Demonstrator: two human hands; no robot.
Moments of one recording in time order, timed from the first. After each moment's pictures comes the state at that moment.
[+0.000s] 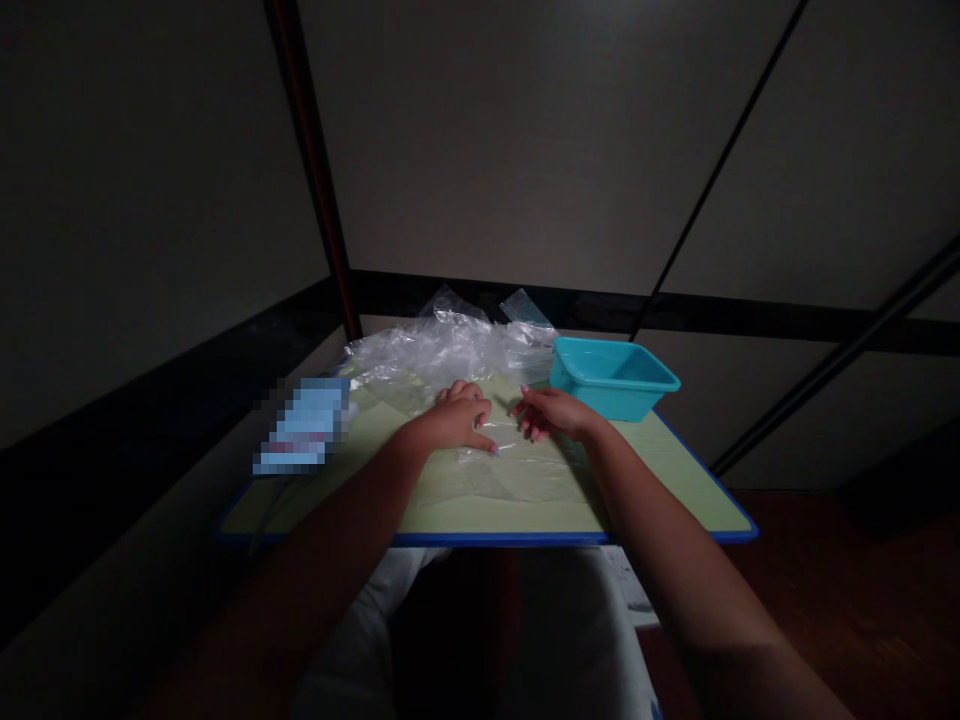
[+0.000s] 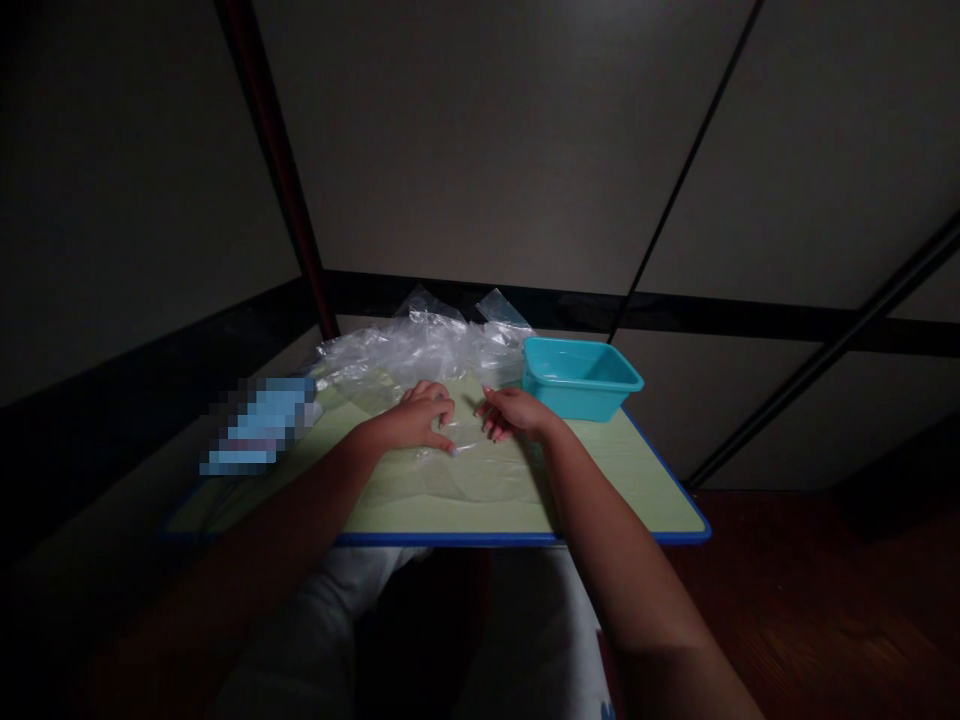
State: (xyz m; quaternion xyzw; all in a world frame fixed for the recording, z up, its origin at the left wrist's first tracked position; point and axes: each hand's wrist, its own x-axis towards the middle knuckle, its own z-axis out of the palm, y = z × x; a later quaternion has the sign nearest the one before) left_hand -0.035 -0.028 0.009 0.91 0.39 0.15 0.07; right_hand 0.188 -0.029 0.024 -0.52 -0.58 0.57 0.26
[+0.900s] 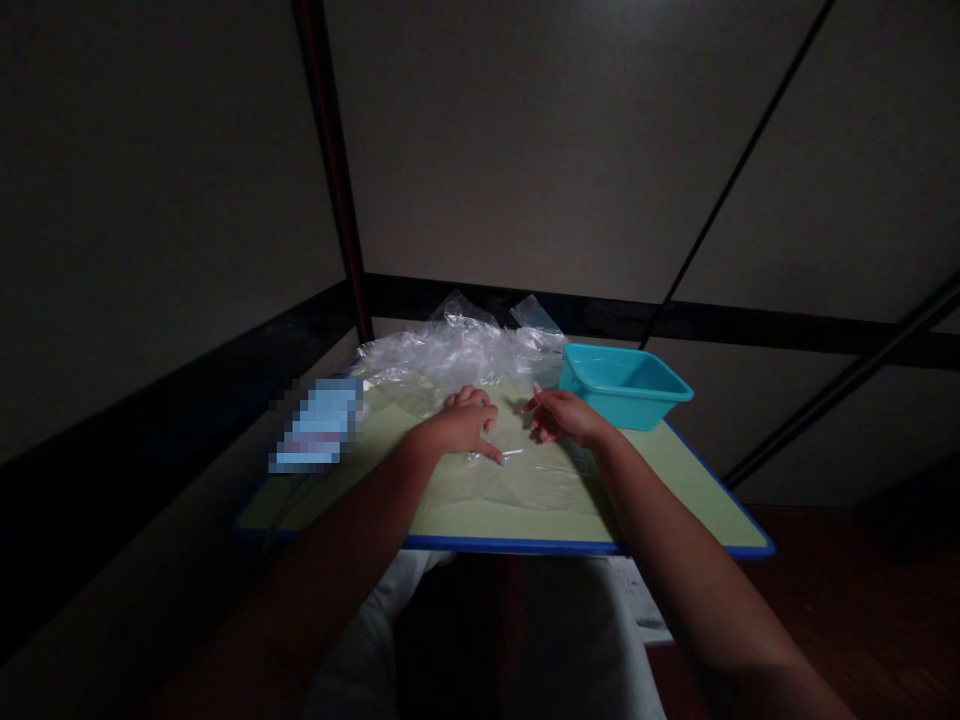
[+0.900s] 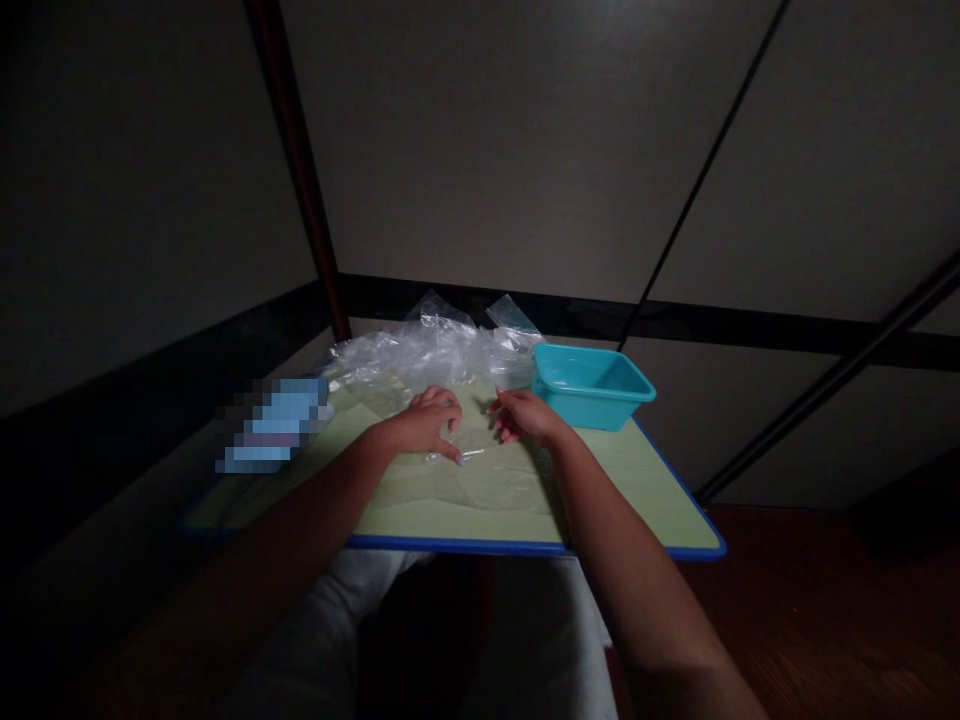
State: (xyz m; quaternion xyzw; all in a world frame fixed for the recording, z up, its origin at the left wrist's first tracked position) left_hand -0.037 -0.027 0.005 0.91 0.39 0.14 0.07; right_hand 0.188 -0.028 0.023 -0.52 -0.57 0.55 0.32
